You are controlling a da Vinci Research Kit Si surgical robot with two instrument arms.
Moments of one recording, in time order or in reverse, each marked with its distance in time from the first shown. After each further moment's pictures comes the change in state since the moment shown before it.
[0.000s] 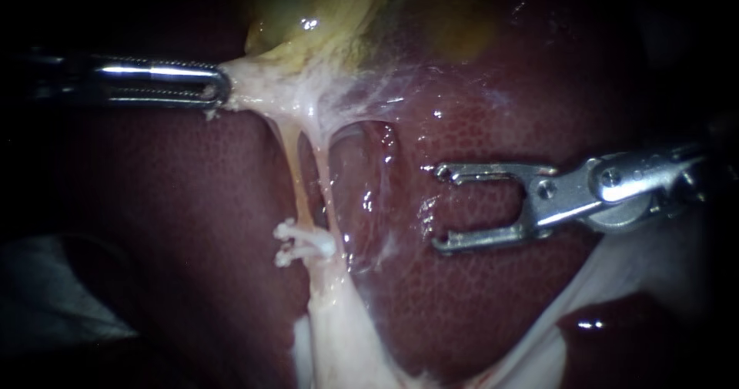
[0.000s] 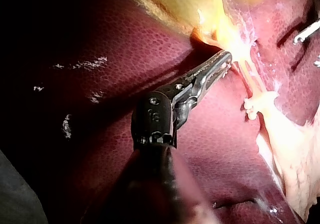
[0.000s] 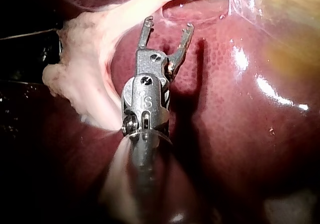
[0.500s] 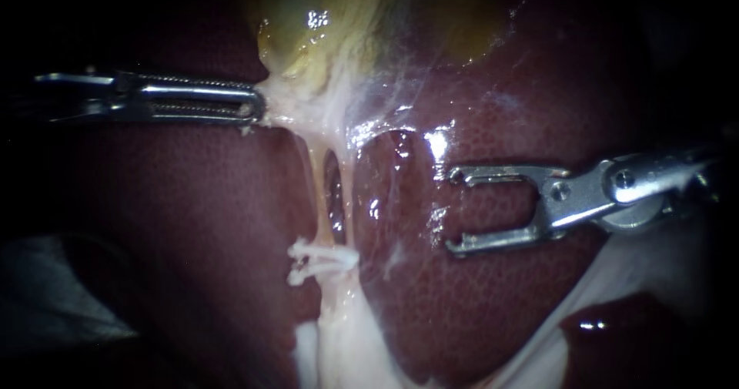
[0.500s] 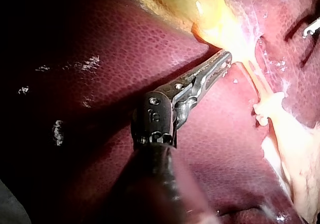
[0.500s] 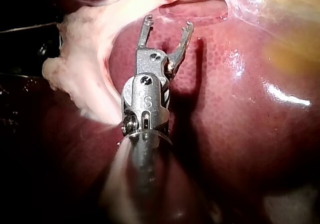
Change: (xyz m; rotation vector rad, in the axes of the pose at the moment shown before) right arm -0.001 0.000 -0.001 0.006 0.029 0.008; left arm -0.003 -0.003 0.005 -0.010 -0.018 0.011
